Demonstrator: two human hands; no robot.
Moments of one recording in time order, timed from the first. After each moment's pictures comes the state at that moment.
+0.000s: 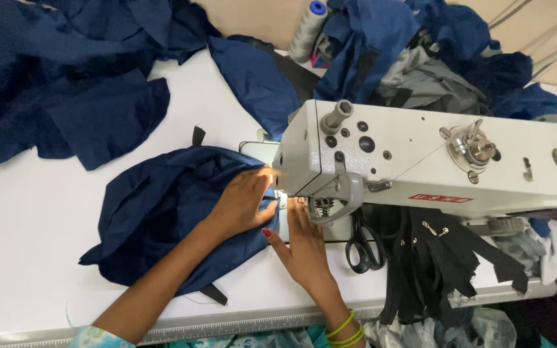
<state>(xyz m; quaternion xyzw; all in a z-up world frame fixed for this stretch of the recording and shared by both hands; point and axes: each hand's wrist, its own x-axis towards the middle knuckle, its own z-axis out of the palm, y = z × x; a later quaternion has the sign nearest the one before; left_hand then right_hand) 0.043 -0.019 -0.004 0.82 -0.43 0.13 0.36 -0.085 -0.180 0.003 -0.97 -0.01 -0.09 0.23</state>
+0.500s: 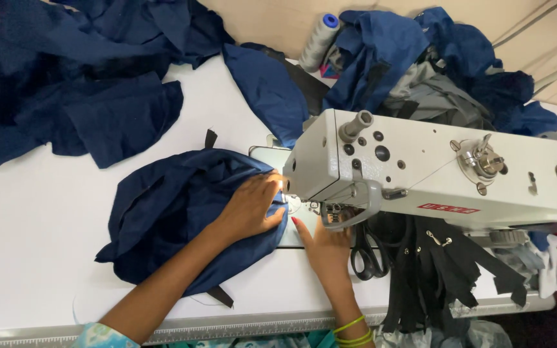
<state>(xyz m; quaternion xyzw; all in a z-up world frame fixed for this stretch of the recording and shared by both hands) 0.043 -0.017 -0.007 0.81 -0.43 0.11 0.38 -0.070 -0.210 -0.016 -0.98 0.05 -0.17 0.03</state>
